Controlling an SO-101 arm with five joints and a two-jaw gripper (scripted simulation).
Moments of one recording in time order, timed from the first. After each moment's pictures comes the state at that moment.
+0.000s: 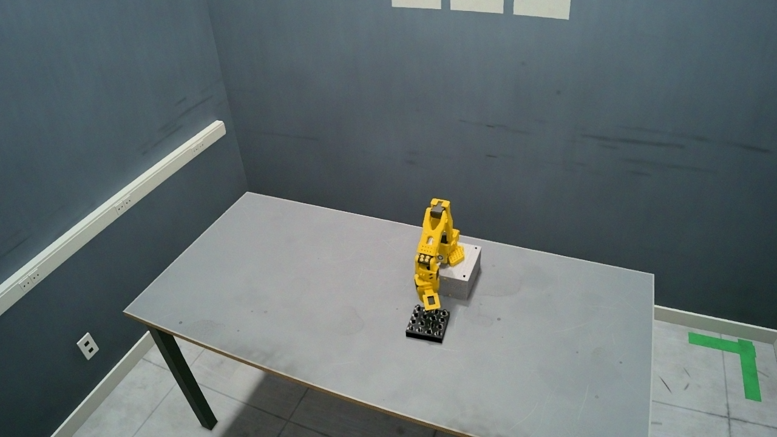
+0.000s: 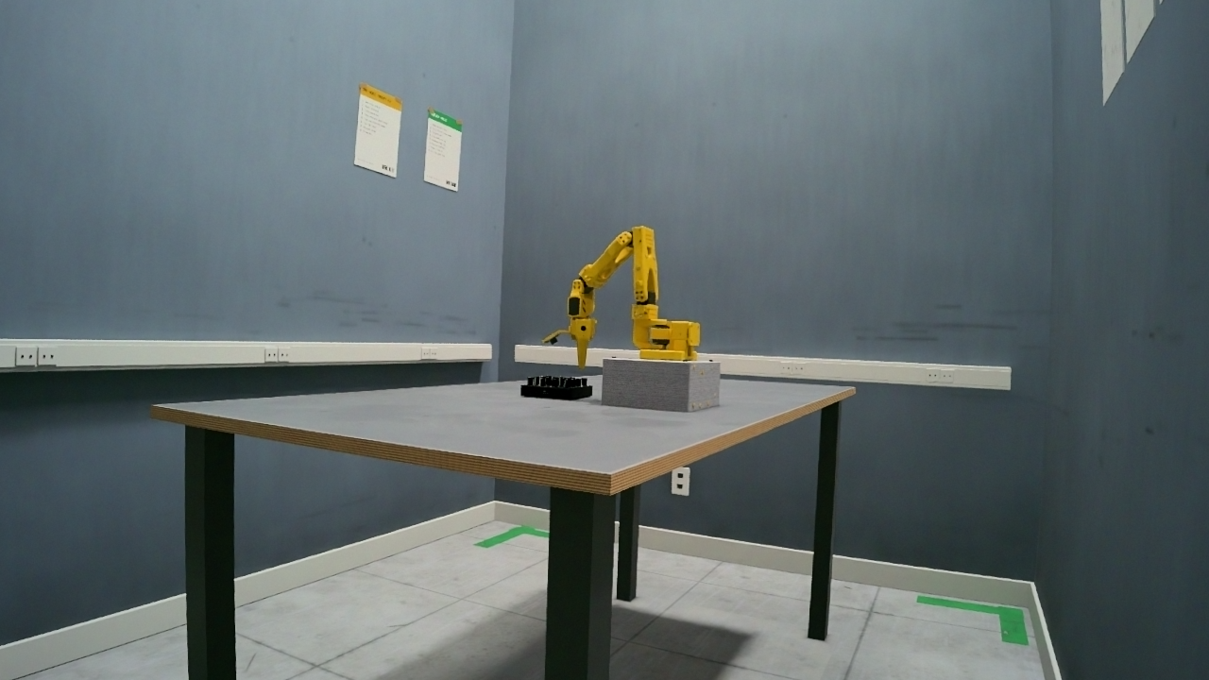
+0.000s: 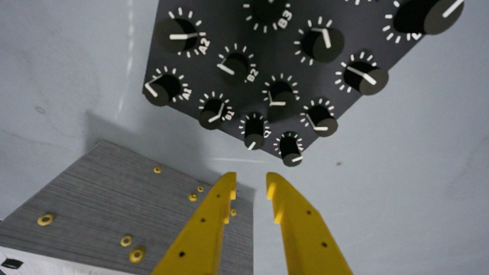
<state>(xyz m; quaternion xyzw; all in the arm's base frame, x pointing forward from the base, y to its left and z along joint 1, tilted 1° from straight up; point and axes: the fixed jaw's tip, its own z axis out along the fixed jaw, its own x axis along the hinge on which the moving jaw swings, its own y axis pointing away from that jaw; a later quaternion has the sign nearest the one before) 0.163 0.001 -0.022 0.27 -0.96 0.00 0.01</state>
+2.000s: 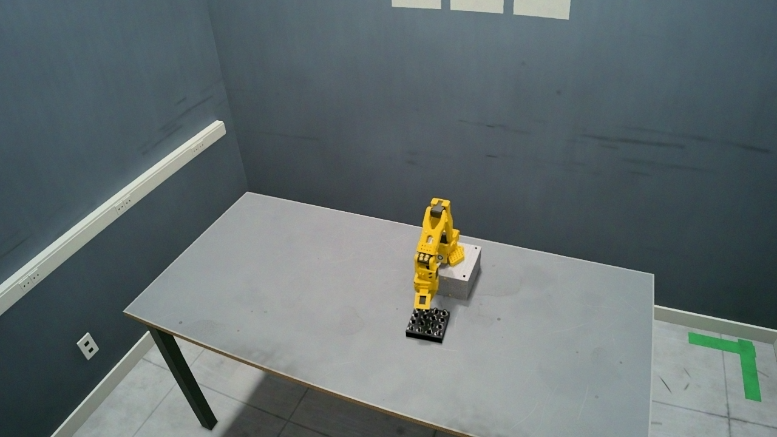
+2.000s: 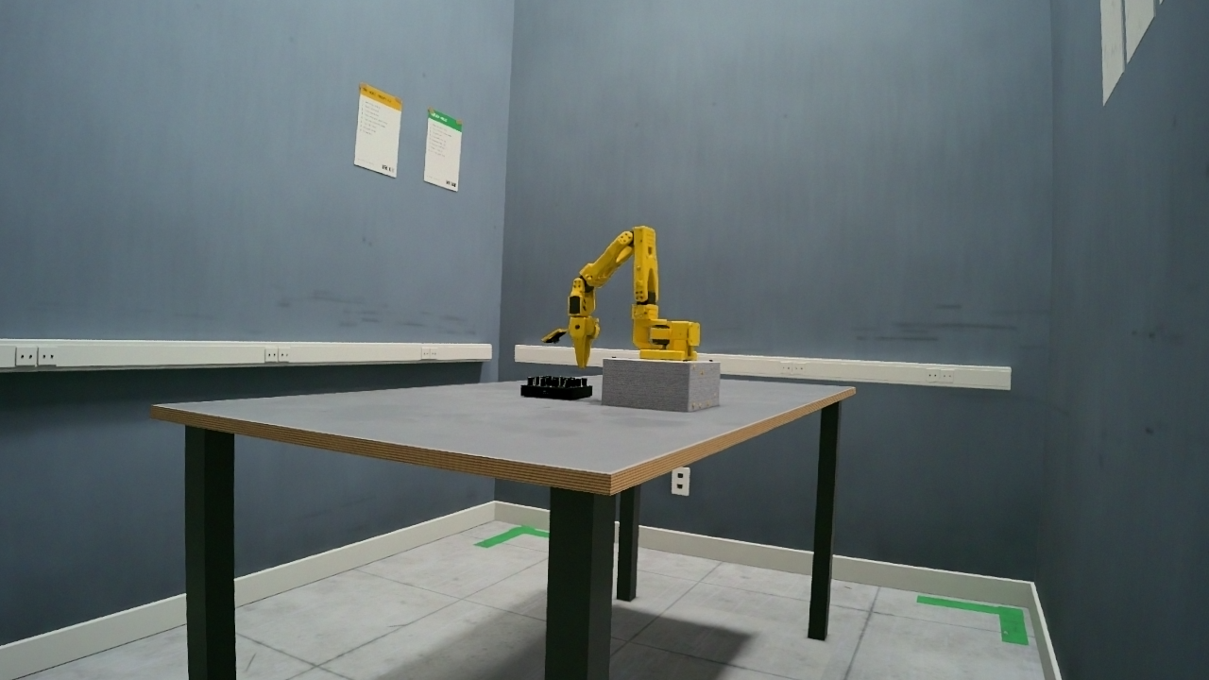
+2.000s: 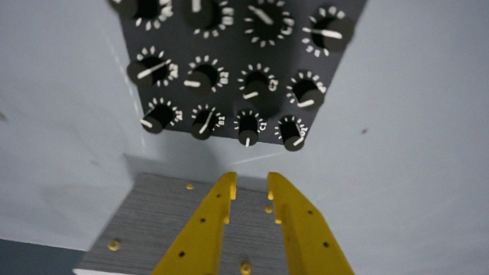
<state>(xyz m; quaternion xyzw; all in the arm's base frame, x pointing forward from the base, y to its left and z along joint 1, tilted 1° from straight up) 0.166 0.000 -0.019 0.08 -1.00 0.00 0.01</state>
